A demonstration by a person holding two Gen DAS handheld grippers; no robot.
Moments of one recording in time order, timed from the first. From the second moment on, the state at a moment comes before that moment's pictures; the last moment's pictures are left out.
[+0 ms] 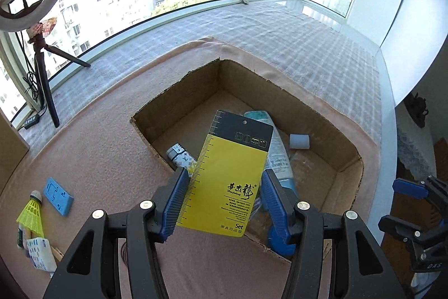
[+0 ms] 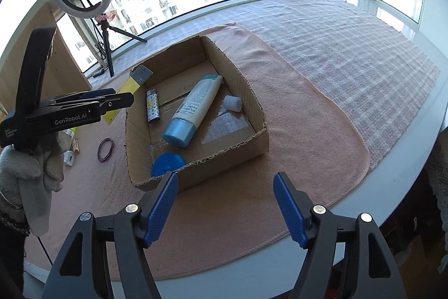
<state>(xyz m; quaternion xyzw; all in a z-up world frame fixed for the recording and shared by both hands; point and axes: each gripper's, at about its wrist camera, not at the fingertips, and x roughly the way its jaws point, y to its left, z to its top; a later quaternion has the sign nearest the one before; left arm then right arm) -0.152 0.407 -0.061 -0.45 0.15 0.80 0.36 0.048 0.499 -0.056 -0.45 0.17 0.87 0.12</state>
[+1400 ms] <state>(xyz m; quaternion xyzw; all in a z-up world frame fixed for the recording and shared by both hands) -0.114 0.186 -0.014 -0.41 0.10 0.88 0.21 -0.038 0.359 -0.037 -0.43 0.13 0.89 -0.03</state>
